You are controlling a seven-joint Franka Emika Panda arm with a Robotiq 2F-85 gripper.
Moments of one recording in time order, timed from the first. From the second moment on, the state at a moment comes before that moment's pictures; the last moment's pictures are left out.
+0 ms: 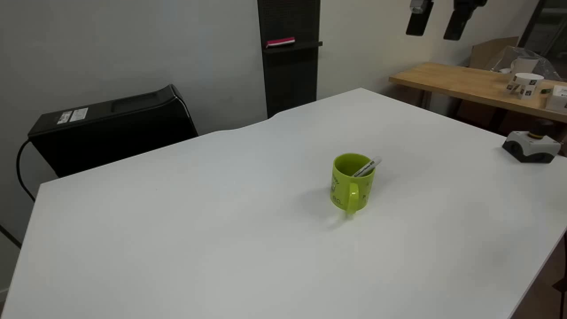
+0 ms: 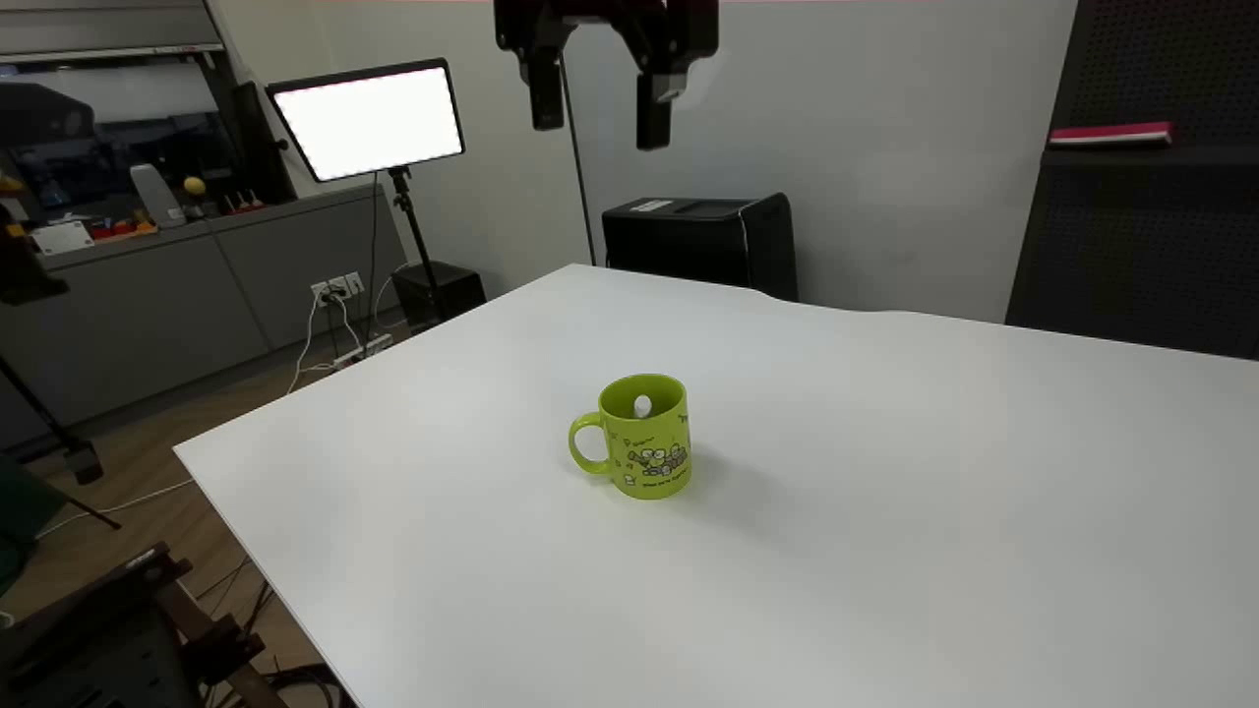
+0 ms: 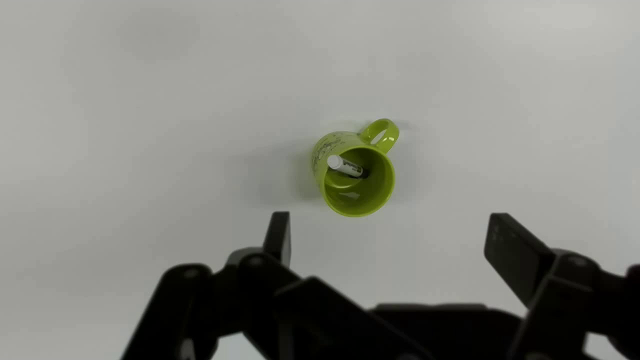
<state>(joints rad) -0.02 -0.16 -0.07 -2.32 0.18 2.16 -0.13</state>
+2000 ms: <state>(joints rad) -0.02 0.01 -0.03 -2.40 0.24 2.37 -0.12</state>
